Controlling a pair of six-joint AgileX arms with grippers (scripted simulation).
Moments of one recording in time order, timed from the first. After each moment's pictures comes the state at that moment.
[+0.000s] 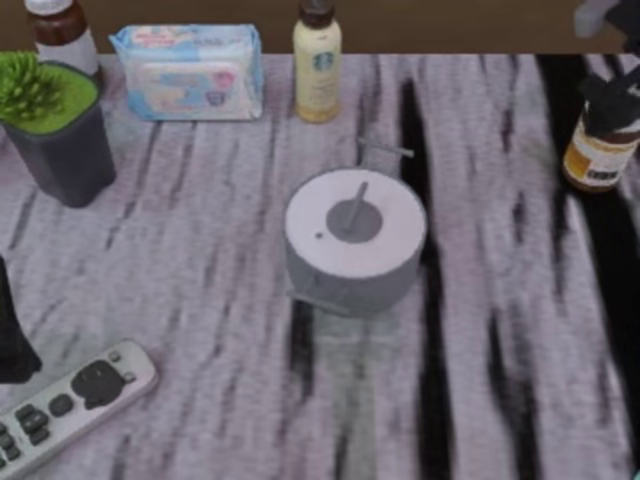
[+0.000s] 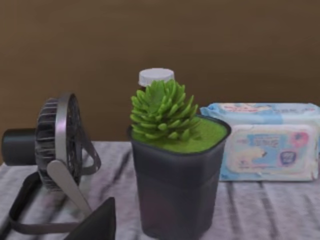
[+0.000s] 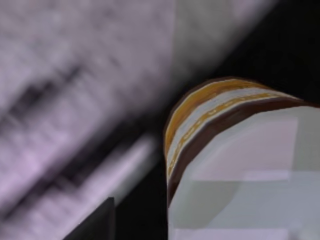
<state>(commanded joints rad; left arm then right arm) 0.00 0.00 0.00 0.00 0.00 0.00 -0.03 2.63 2.59 -1.38 -0.13 -0.74</state>
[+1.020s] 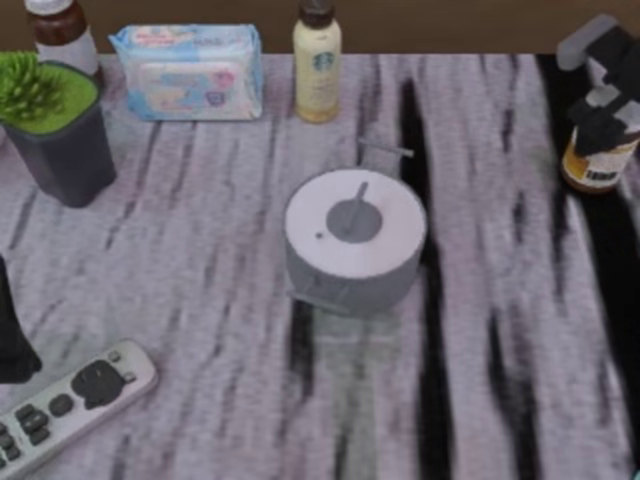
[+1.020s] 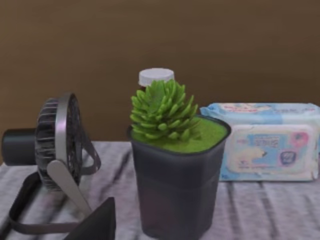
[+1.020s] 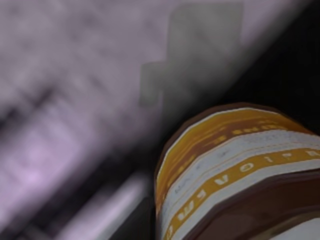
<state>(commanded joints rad) 0.00 0.00 0.00 0.00 0.00 0.00 -0.02 2.64 2.43 -1.21 -0.13 -0.72</state>
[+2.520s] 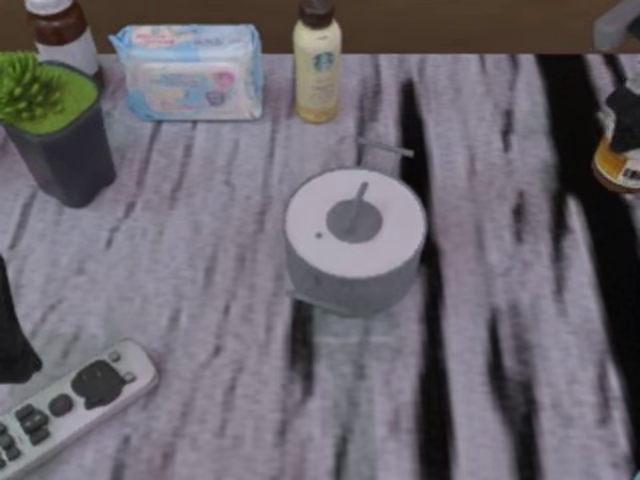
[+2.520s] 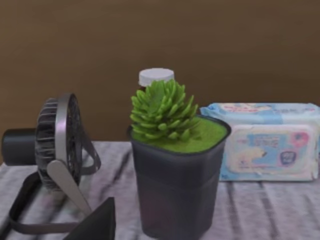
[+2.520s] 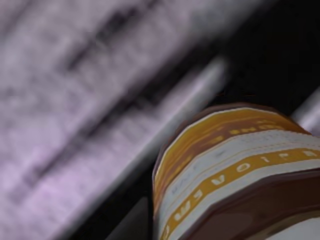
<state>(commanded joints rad) 0.00 0.00 0.00 0.00 0.00 0.00 -0.01 2.24 2.02 -1.21 -0.13 -0.72</state>
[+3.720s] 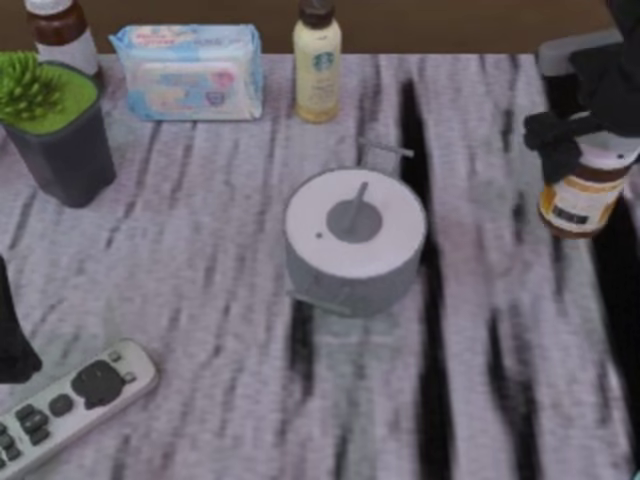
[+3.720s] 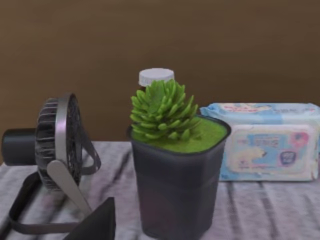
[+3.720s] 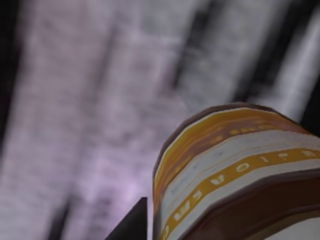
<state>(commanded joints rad) 0.00 0.00 0.00 0.00 0.00 0.00 0.17 2.07 1.72 -1.06 -0.02 -0.11</state>
